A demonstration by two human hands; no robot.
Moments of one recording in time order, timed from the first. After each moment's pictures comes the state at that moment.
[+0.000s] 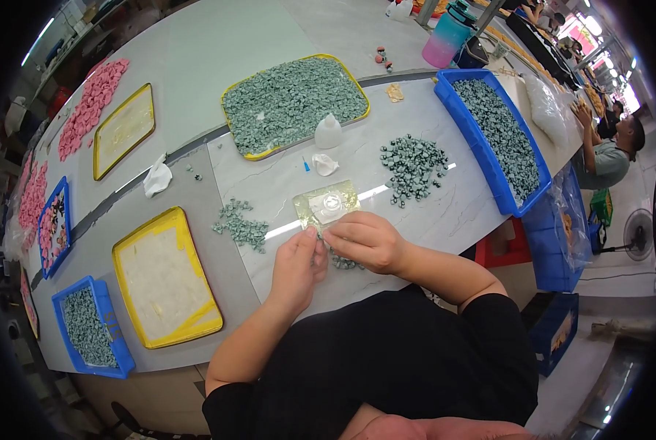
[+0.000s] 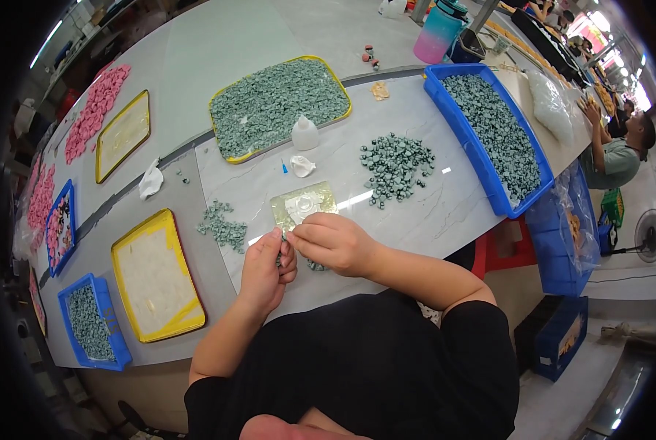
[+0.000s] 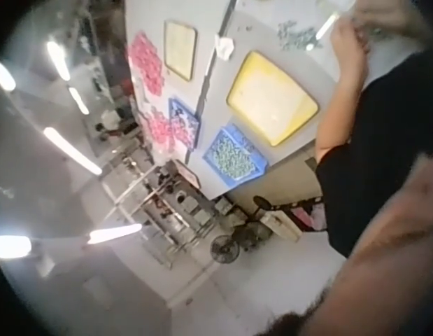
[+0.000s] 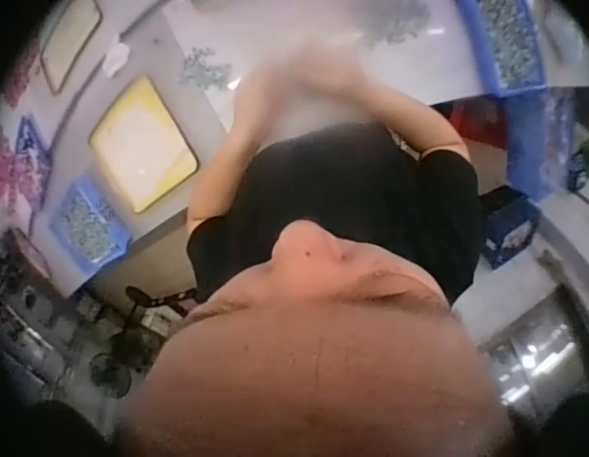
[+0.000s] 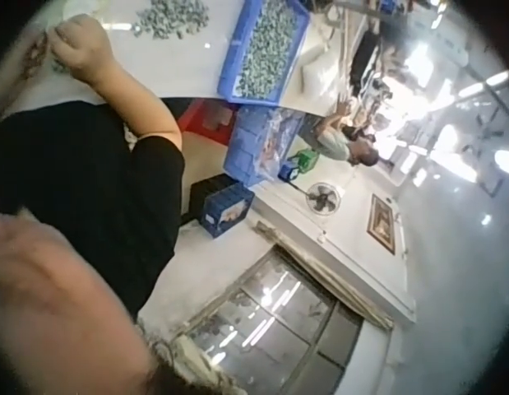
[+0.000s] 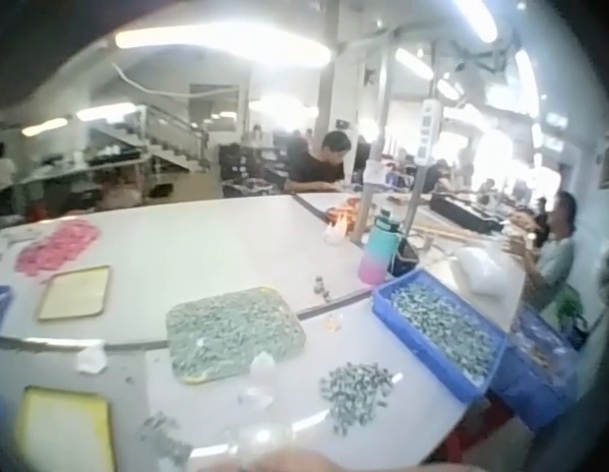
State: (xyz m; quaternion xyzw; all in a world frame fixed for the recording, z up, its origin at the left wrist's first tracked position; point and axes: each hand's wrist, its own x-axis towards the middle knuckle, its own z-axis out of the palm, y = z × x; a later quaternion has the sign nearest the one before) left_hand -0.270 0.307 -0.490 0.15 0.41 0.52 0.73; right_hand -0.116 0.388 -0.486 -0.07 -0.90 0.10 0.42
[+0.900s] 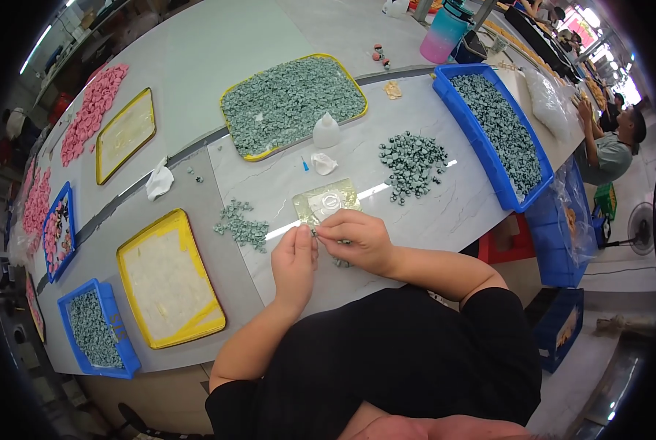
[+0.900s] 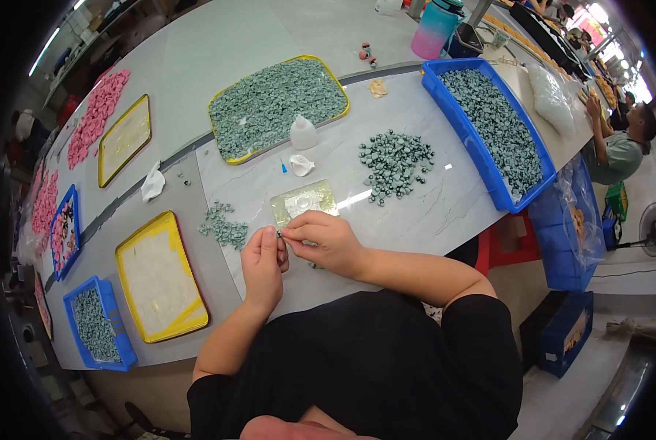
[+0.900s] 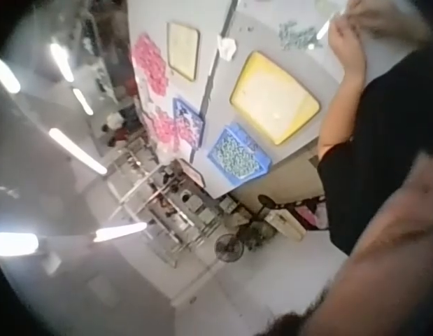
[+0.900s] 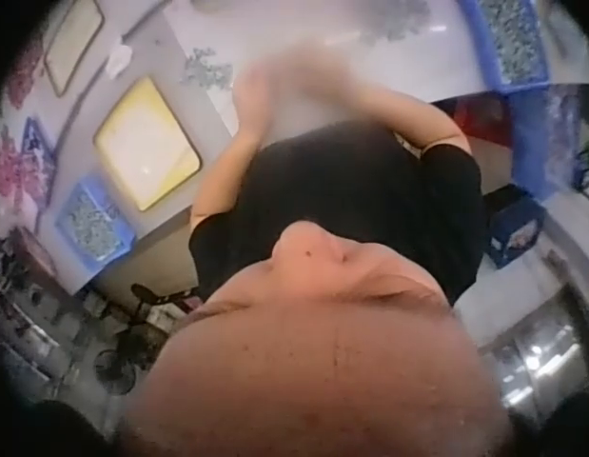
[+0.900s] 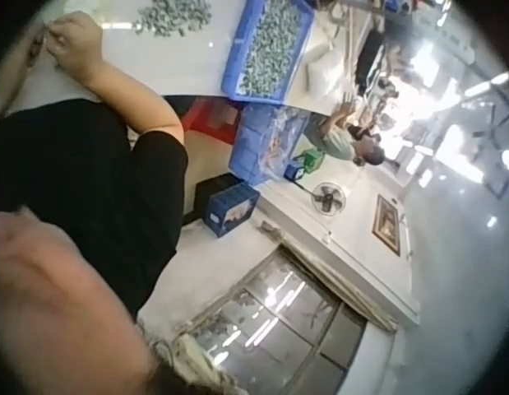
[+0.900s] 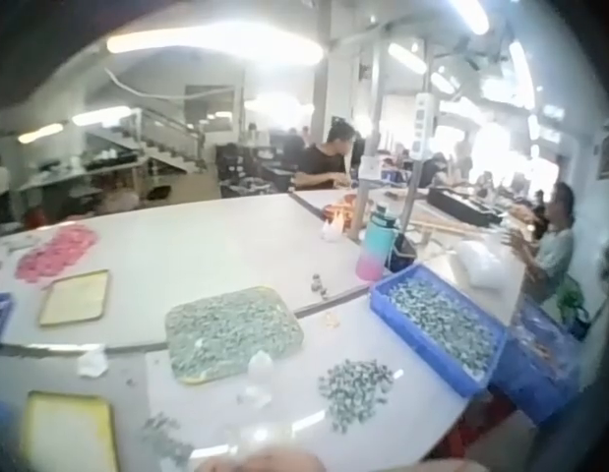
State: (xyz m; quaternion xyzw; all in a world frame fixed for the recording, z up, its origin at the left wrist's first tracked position) left_hand -0.249 0.309 -0.498 0.33 0.54 0.57 0.52; right_hand -0.116 0.374 -0.506 -0.21 -0.78 0.36 0.47
